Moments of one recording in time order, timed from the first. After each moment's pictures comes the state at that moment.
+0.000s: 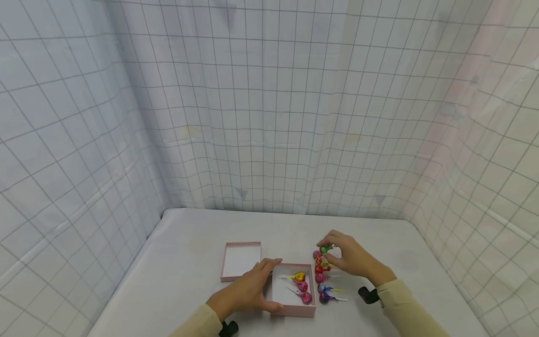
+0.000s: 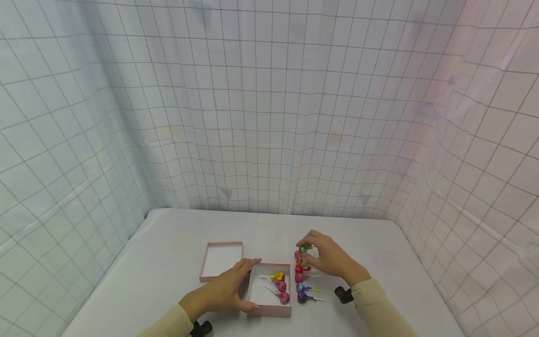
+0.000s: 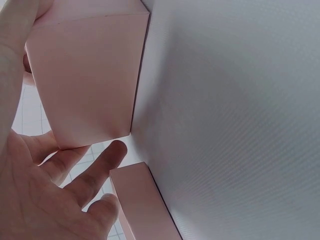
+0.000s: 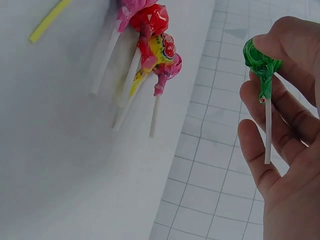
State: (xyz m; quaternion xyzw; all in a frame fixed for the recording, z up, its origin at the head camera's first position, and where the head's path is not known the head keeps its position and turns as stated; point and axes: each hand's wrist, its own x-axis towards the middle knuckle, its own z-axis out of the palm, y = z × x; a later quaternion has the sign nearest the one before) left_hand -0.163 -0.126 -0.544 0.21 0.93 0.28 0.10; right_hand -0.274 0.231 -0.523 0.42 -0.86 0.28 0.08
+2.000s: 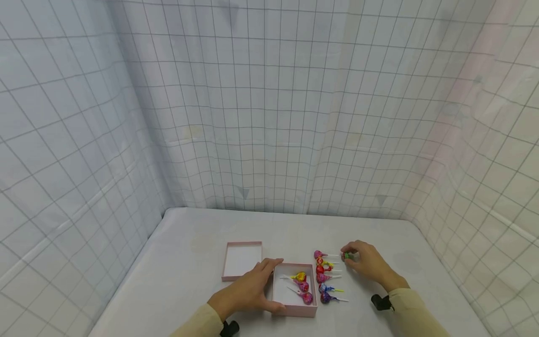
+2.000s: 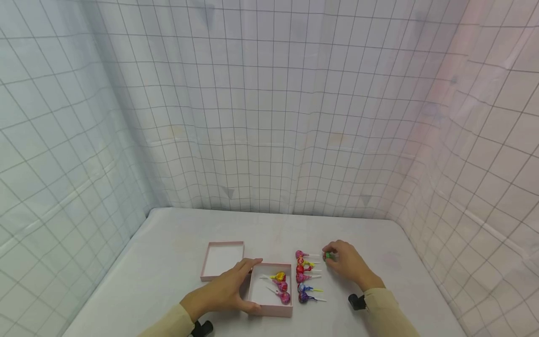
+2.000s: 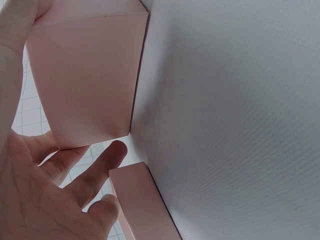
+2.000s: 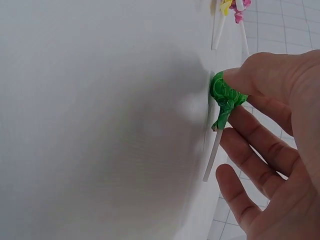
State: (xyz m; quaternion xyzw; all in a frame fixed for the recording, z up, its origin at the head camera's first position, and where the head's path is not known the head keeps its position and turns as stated) left_hand -0.160 -0.123 -0.536 0.21 0.93 0.28 0.11; right_hand -0.280 0.279 -0.566 0.24 -0.94 0.25 0.04
